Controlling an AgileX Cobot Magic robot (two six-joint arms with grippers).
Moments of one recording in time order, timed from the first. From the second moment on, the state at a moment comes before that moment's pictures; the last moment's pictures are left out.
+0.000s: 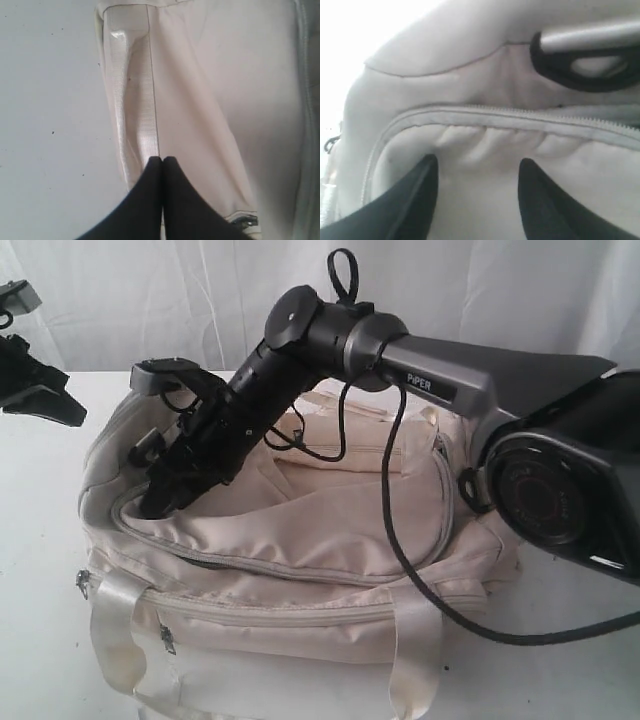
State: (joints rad) left arm 0.24 1.87 -1.48 -0.71 1.01 0.88; right arm 0.63 2.36 -2.10 0.79 1.19 -0.75
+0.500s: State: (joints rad) left arm 0.24 1.87 -1.43 -0.78 1.03 0.89; right arm 0.70 2.21 -1.99 0.52 1.22 -0.58
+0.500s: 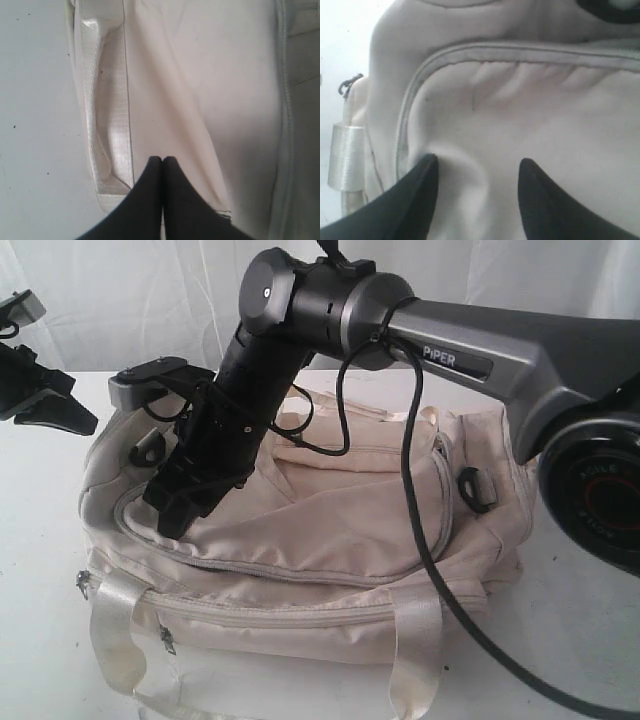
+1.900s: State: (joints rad) left arm 0.24 1.87 -1.43 -0.78 1.04 0.89; right arm 0.67 2.17 -1.95 -0.32 1.22 -0.20
